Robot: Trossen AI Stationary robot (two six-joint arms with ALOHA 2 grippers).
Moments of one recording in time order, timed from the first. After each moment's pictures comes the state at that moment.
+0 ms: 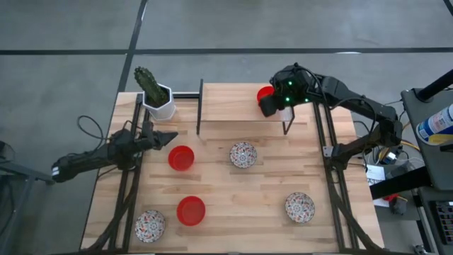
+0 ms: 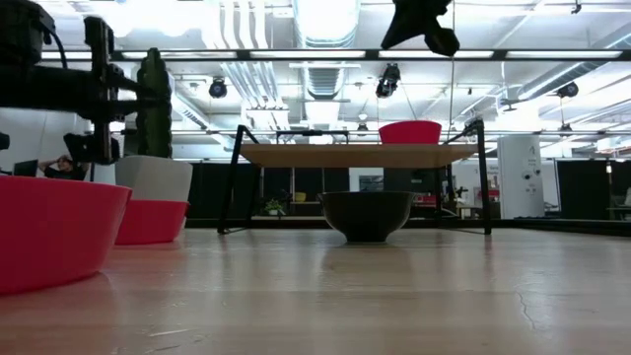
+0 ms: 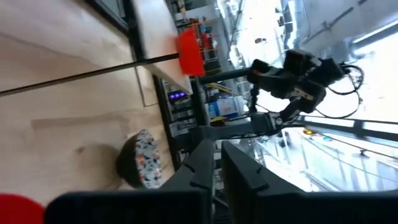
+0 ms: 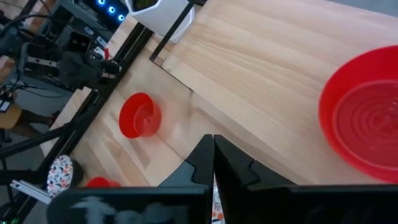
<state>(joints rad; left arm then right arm) 0.26 0.04 0.04 0.02 -0.07 -1.32 -0.38 1.38 1.53 -0.88 -0.08 0.68</state>
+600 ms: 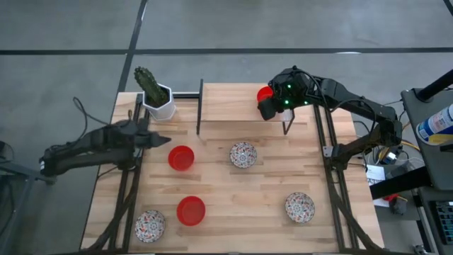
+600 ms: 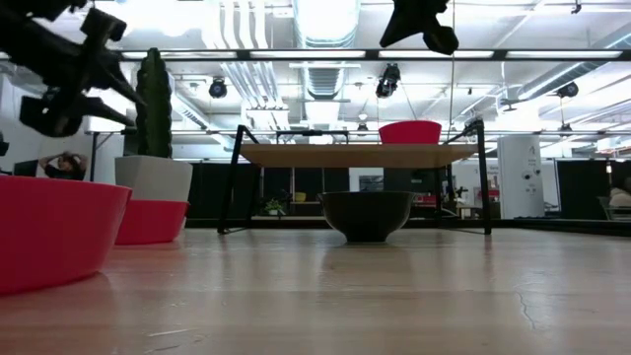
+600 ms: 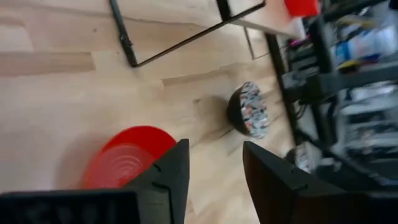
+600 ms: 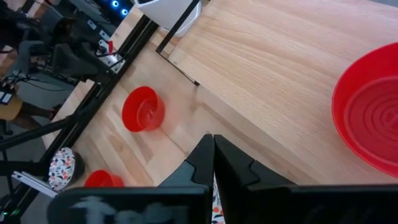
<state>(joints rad) 0.26 0.37 0.48 -0.70 -0.04 -1.11 -0.35 1.38 1.53 -0.88 -0.08 0.68</state>
